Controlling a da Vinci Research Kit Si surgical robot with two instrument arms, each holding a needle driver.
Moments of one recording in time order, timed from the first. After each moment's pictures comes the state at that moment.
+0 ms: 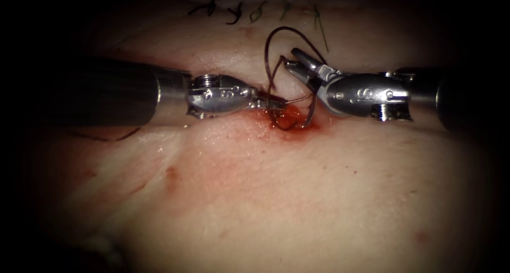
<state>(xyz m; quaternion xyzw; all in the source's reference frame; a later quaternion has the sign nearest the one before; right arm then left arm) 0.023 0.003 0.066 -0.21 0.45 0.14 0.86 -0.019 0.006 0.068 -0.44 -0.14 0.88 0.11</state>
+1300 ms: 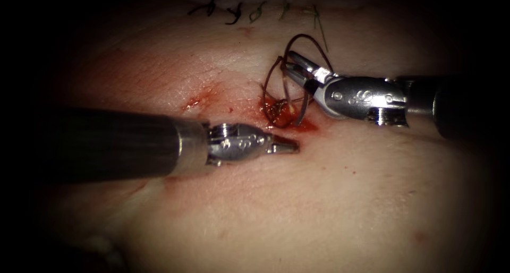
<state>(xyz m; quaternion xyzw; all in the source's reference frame) 0.025 0.002 0.065 -0.19 0.48 0.20 0.83 -0.023 -0.001 0.072 -0.44 -0.15 0.88 0.11</state>
